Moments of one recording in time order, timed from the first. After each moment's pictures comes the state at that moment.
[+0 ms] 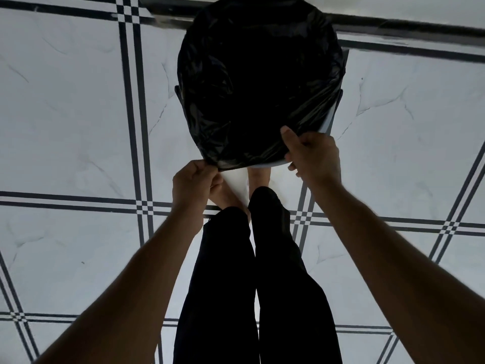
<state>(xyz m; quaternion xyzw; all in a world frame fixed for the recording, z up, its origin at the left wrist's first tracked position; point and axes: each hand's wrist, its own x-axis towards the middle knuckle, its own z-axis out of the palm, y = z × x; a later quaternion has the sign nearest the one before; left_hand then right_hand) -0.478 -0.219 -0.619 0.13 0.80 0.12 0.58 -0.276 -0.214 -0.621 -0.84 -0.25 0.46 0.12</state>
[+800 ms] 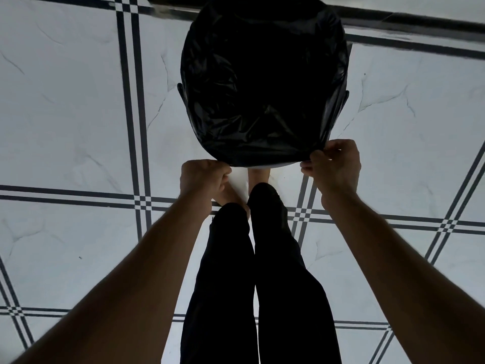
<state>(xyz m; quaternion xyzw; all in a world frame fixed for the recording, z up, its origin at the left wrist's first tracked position) -0.466 -0.211 -0.630 0.13 0.82 0.02 0.56 -0.261 -0.245 -0.626 -0.88 -0.11 0.41 0.19</state>
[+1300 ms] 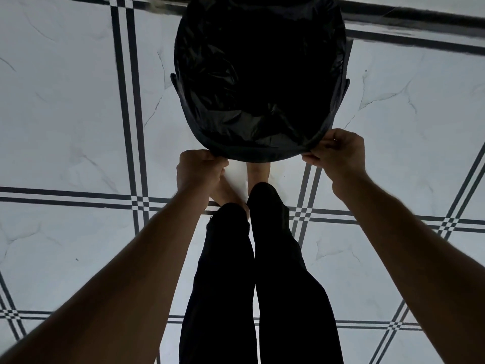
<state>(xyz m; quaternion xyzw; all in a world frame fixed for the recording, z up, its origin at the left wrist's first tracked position) -0.471 -0.207 -0.642 0.22 0.81 -0.02 0.54 -0.235 -0.234 -0.647 -0.82 -0.12 0.51 0.21</state>
